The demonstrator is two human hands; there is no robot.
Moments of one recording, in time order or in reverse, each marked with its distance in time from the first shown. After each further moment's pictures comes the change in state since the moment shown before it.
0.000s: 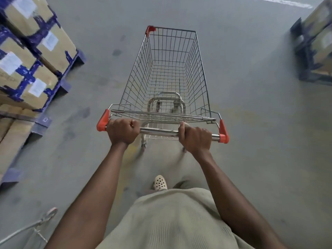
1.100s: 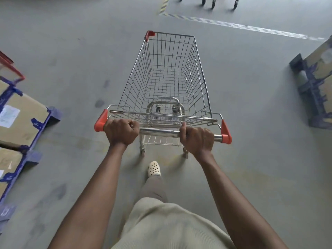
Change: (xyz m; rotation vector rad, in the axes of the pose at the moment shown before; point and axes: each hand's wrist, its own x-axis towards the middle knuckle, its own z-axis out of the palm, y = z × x) left_hand 0.646 0.106 0.188 -0.012 -0.010 0.032; right_hand 0.631 0.059 0.205 -0.052 0.008 0.087
